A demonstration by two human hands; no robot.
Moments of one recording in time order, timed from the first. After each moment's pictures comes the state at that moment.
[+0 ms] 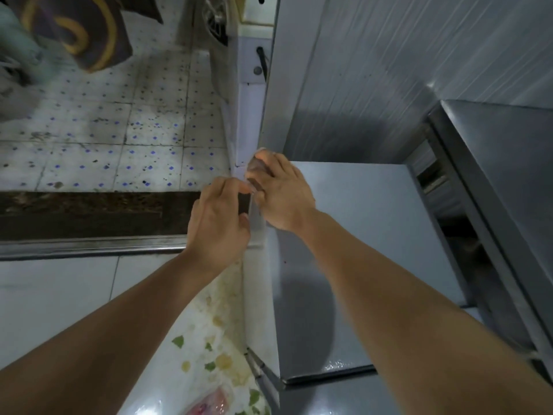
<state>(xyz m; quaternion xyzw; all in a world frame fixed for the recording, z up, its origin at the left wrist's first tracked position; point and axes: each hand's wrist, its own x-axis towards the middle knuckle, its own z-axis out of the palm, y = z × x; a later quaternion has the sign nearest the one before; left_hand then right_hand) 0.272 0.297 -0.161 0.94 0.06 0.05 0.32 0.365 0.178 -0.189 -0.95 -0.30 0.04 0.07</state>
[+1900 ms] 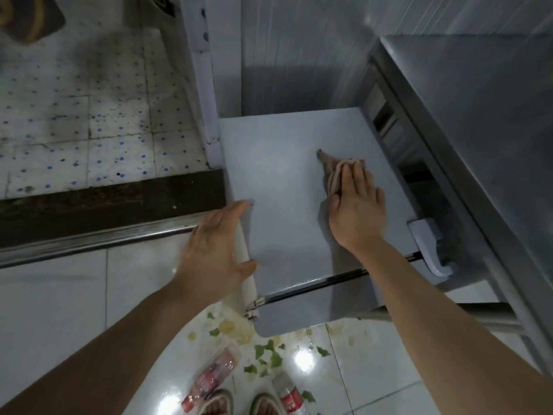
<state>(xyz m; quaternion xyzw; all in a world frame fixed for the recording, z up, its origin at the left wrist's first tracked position) 0.168 0.263 -0.174 0.93 -0.07 -0.06 0.35 0.236 0.024 -0.189 -1.00 0.05 0.03 0.04</state>
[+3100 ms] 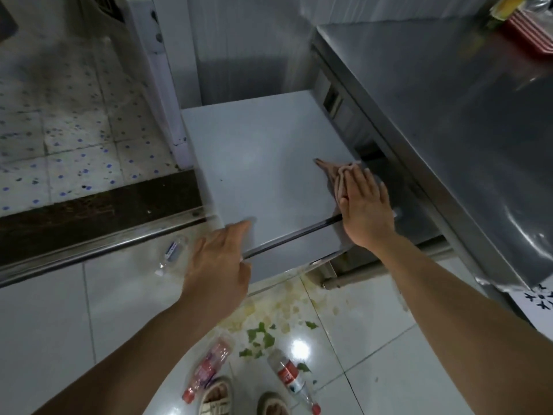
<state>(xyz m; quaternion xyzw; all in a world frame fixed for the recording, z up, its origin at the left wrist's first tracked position) 0.093 0.235 -0.158 0.94 -0.13 -0.06 0.31 0.153 -0.048 -0.184 -1.00 0.06 0.03 -0.03</state>
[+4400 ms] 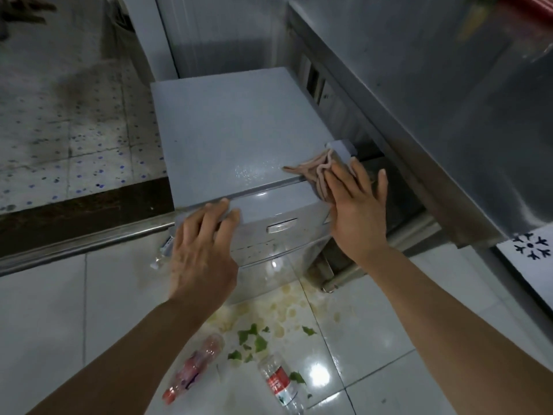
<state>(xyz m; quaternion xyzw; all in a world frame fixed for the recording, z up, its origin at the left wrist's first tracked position) 0.037 0.155 -0.217 0.98 -0.11 0.08 0.11 0.084 -0.091 -0.212 -0.98 -0.06 -0.17 0.01</state>
